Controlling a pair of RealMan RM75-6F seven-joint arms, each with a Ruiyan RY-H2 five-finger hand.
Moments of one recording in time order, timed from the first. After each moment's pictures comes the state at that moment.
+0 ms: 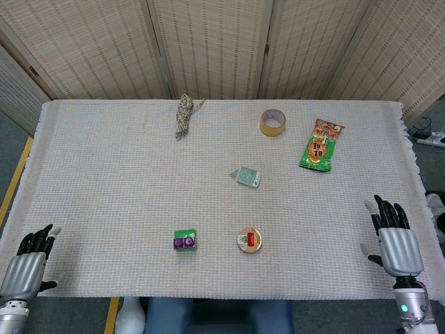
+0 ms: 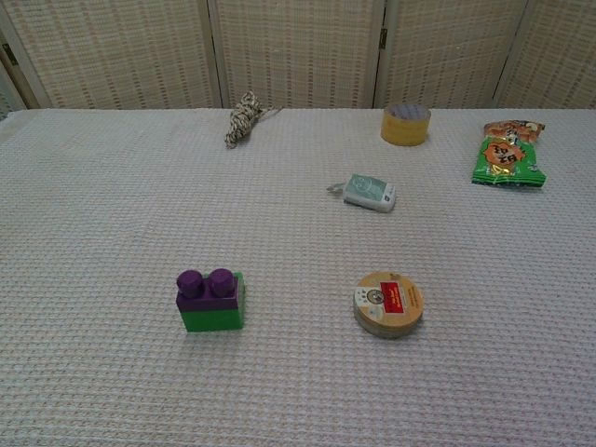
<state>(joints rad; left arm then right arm) -0.07 -1.13 0.03 -1.74 1.38 1.37 0.23 0.08 -1.18 0.06 -1.73 -1.42 1.45 -0.28</state>
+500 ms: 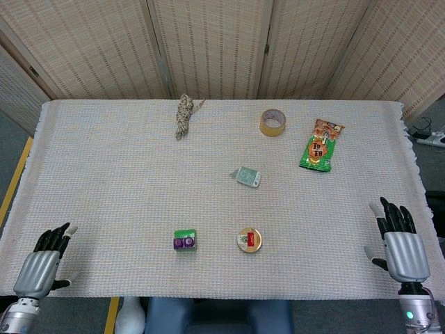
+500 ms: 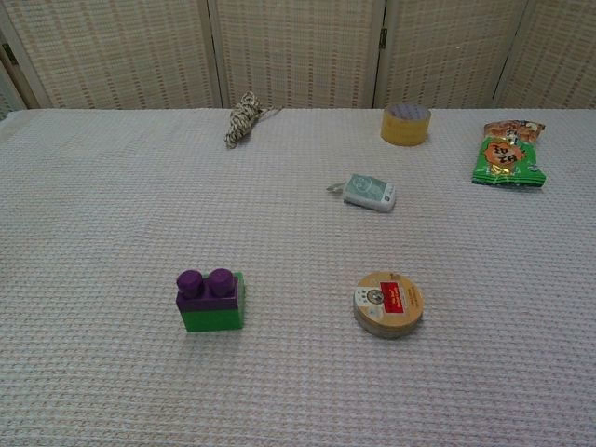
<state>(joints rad) -0.10 -1.16 0.04 -1.71 1.50 1.35 0.13 0.05 -1.17 0.05 -1.74 -1.46 1.51 -0.26</state>
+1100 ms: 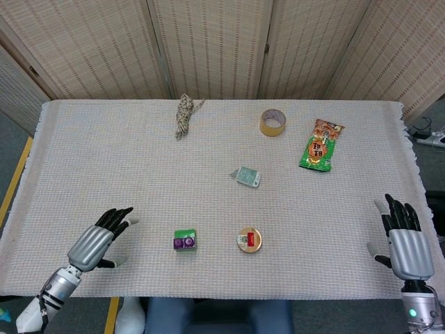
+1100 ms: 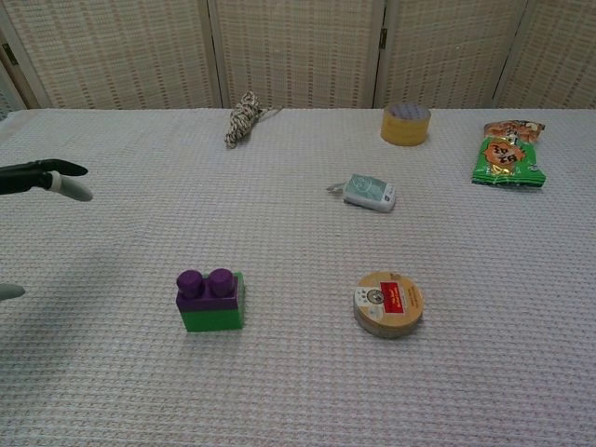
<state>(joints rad) -0.38 -1.19 -0.01 -1.68 1.64 1.11 -0.09 0.05 -1.16 0.07 -1.74 -1.43 1.50 -0.23</state>
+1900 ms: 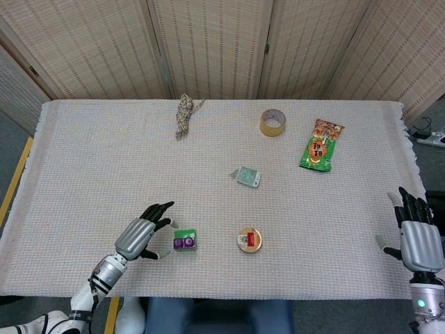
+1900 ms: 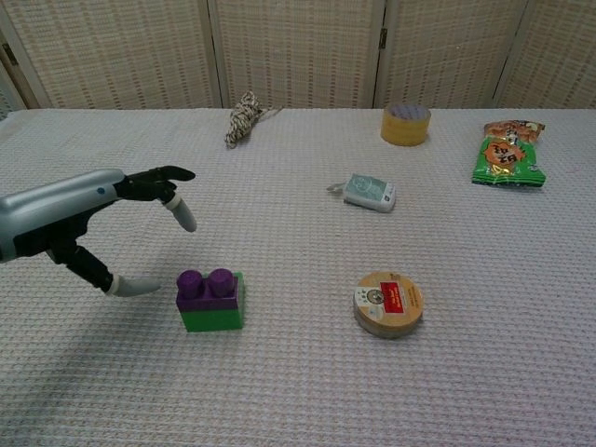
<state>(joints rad) -0.50 -1.46 -0.08 -1.65 1.47 1.03 -0.03 0.07 -1.13 0.12 -1.73 -1.35 1.46 -0.16</state>
